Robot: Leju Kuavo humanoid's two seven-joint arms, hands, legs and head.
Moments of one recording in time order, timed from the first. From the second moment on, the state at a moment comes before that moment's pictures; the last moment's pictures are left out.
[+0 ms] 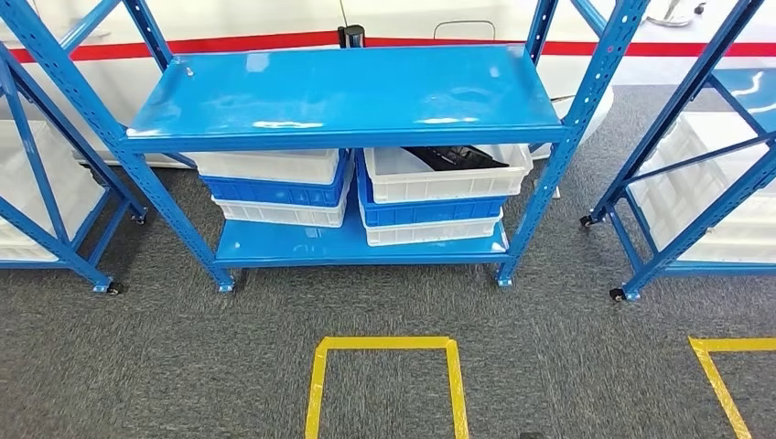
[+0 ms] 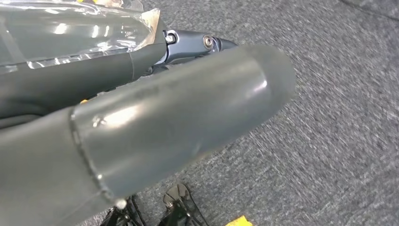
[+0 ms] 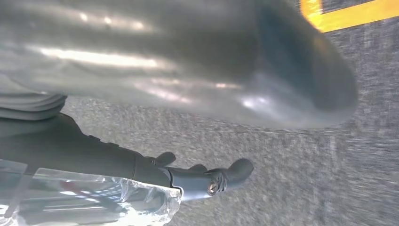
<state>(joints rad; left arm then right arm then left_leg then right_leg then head) -0.13 -0.19 1.43 -0.20 -0.42 0.49 -0.35 -0.13 0.14 -0.35 -0.20 0.93 -0.59 0.08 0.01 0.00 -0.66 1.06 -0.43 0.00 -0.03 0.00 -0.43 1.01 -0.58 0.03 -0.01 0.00</state>
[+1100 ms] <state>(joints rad) -0.14 -0.20 1.44 -0.20 -0.41 0.49 -0.34 -0.13 0.13 -0.37 -0.20 0.94 -0.59 0.09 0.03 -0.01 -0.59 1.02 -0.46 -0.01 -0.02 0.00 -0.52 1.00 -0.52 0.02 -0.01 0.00</state>
